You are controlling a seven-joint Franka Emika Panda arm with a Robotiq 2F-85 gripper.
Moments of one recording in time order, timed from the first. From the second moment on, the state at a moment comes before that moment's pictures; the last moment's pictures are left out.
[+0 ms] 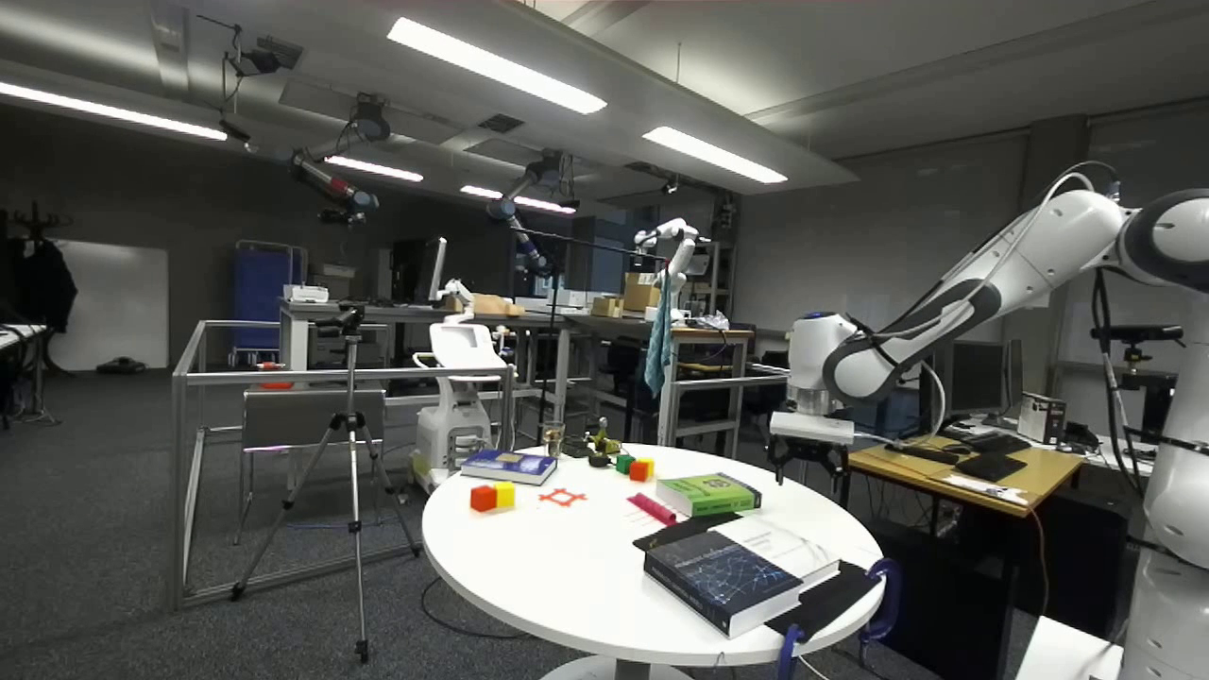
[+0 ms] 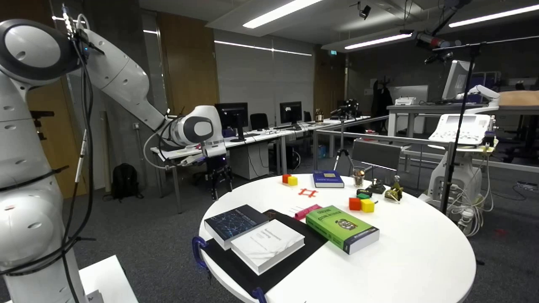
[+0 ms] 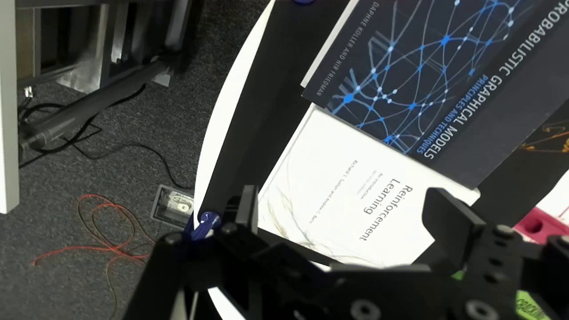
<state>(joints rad) -0.07 -0.05 0.17 -2.36 -0.20 2.32 1.43</state>
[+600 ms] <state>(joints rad) -0.04 0.16 0.07 -2.20 0.16 2.45 1.46</state>
